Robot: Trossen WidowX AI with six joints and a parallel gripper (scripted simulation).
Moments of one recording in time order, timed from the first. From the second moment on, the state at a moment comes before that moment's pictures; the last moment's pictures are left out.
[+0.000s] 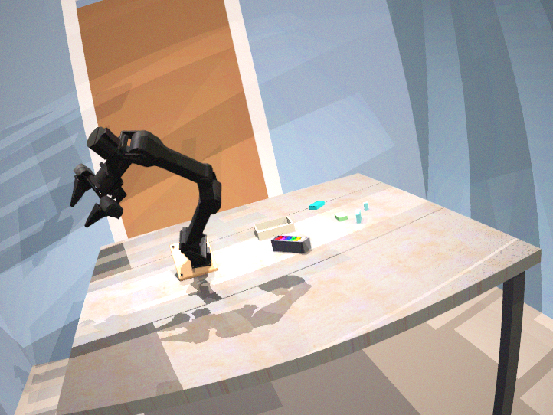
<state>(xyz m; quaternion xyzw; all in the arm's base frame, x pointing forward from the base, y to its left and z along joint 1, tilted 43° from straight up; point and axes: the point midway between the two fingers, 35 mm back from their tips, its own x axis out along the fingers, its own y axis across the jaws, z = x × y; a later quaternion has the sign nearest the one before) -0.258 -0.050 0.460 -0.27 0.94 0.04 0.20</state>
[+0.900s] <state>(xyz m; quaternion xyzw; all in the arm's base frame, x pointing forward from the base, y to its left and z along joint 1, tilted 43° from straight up) -0.189 0.271 0.294 0.03 0.80 0.28 0.53</state>
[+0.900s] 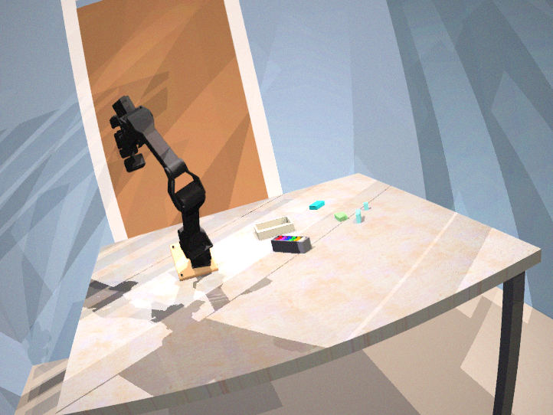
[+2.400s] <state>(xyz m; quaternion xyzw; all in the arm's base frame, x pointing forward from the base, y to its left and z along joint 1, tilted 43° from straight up) 0.266 0.061 0.077 -0.49 0.67 -0.01 0.56</state>
